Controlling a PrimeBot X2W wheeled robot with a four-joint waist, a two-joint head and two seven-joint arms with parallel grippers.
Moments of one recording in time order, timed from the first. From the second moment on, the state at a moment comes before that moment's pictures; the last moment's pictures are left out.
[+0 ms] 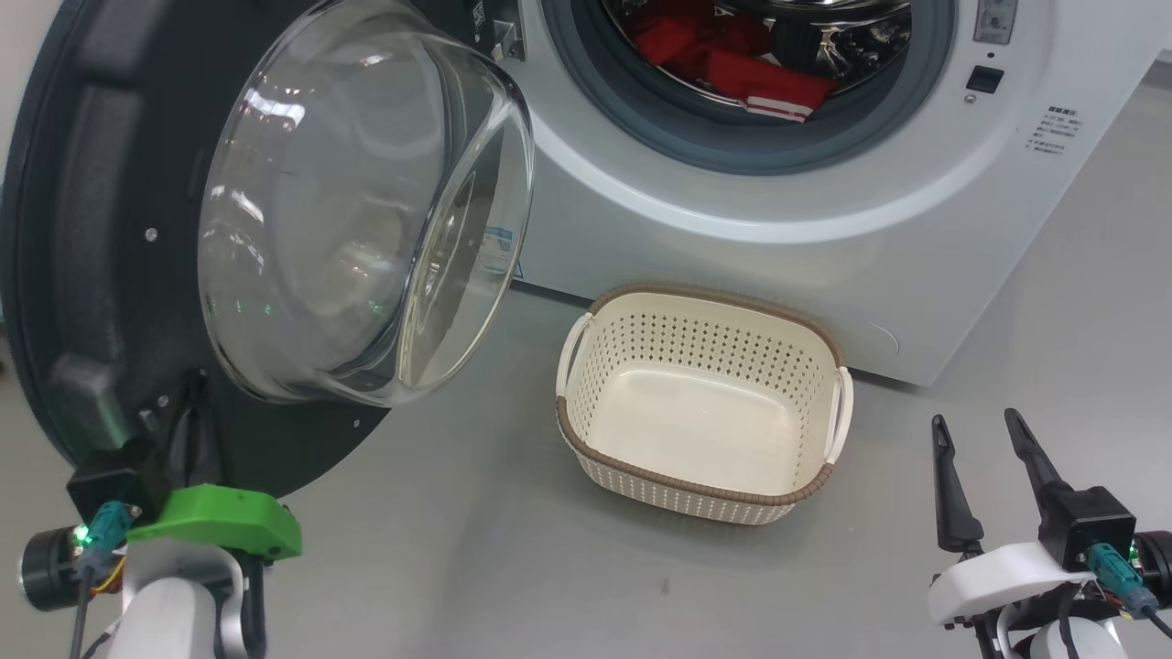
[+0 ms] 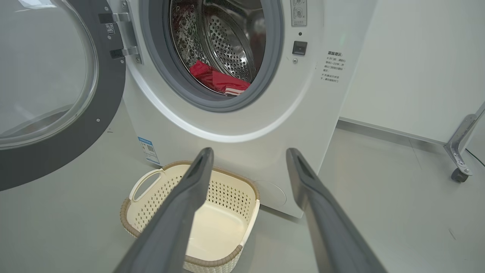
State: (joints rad) left arm -0.19 0.04 -0.02 0.32 -0.31 0.11 -0.21; right arm 0.03 -0.09 0.02 0.20 0.14 0.01 -0.26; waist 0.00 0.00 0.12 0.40
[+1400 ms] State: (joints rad) left arm -0.17 0.05 0.04 0.29 -0.25 0.11 -0.25; right arm 0.00 -0.07 0.03 0.20 0.13 0.04 -0.26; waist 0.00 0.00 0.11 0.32
